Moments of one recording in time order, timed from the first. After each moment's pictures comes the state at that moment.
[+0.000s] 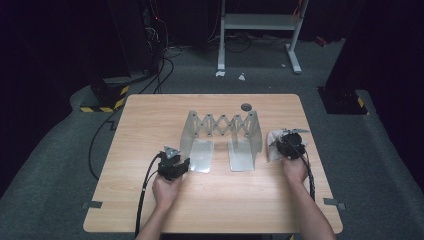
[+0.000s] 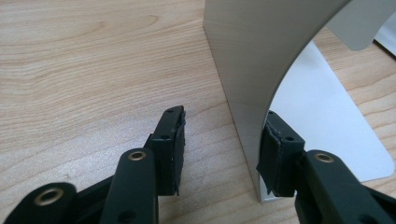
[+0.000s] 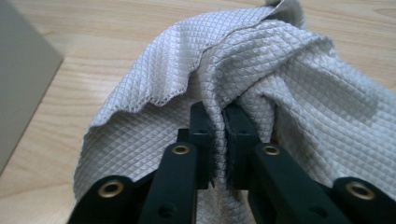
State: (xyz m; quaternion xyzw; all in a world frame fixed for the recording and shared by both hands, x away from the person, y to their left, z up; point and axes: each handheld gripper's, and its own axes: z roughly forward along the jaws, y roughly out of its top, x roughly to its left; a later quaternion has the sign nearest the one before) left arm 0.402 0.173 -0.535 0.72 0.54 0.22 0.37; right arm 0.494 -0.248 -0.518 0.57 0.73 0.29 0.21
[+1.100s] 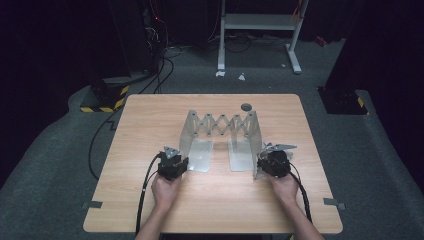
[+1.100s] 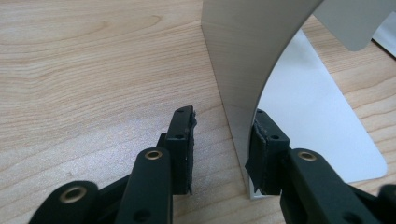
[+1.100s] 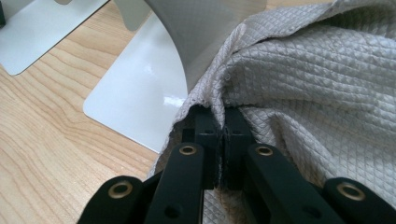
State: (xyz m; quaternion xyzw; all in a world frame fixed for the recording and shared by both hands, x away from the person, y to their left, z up) left arm 0.402 0.174 -0.534 0.72 0.55 0.22 0.37; right arm 0.431 -0.201 -0.516 0.46 0.80 0.36 0.11
